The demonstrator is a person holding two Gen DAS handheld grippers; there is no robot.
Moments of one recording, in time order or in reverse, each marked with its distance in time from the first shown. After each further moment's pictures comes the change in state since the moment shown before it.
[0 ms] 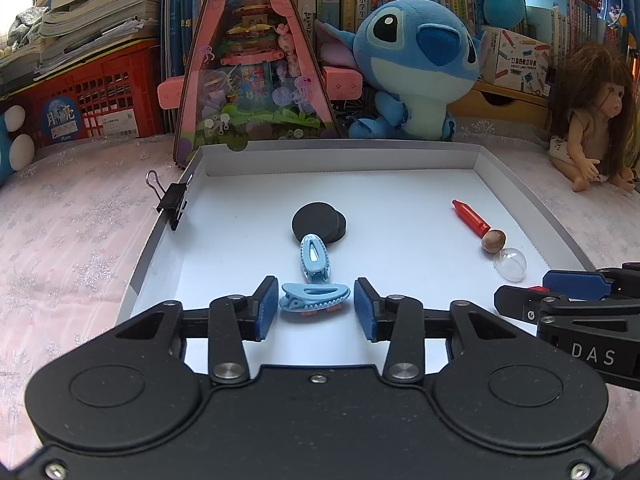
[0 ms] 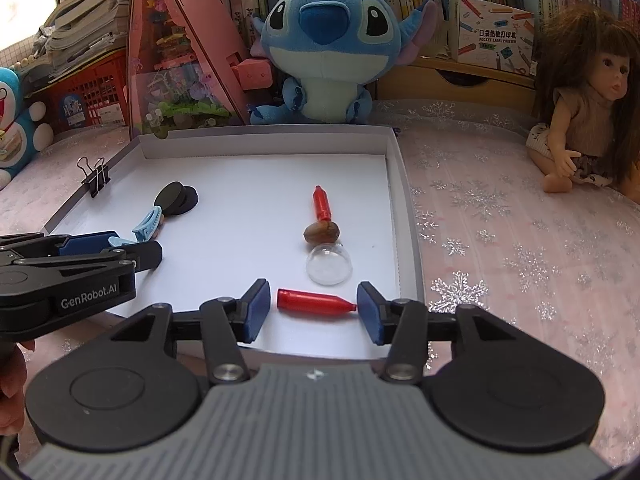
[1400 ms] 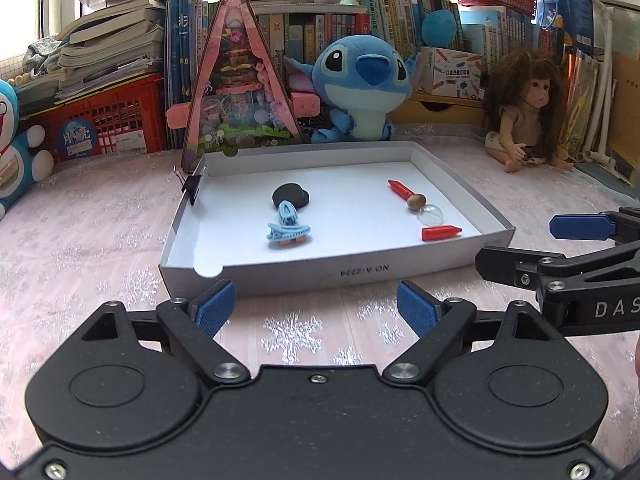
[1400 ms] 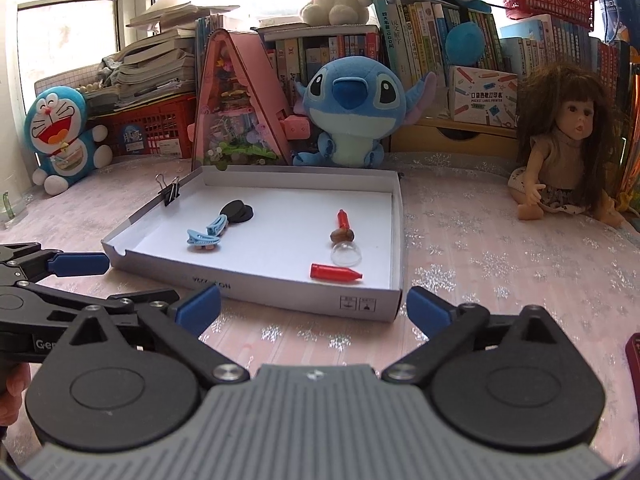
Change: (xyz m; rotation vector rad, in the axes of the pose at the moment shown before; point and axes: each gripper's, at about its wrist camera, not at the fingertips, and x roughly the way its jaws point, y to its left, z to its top) left arm -0.114 -0.007 -0.061 0.064 -0.081 -0.067; right arm -0.097 0.000 -0.050 -0.063 -0.181 0.076
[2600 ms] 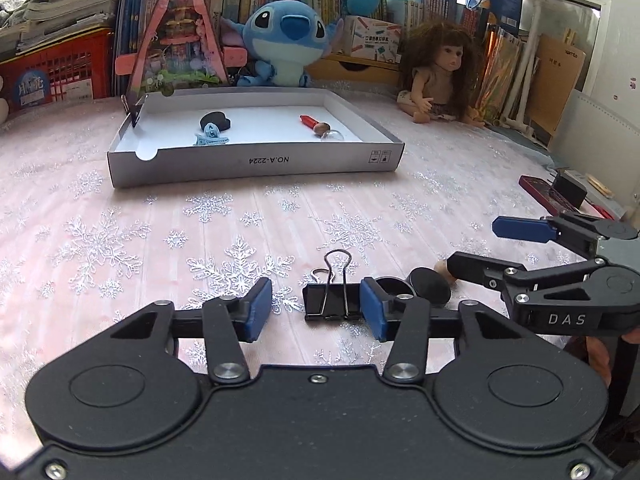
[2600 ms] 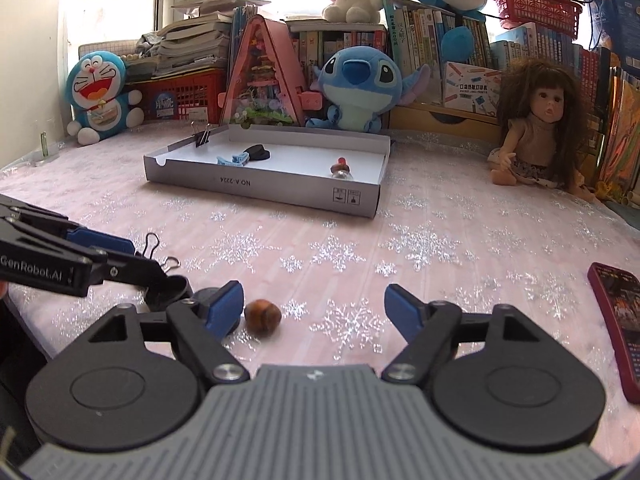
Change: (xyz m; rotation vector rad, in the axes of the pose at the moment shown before) left arm -0.061 -0.013 -0.076 0.003 0.068 -0.231; right arm -0.074 -0.007 -0.090 -0.091 -0.029 0.012
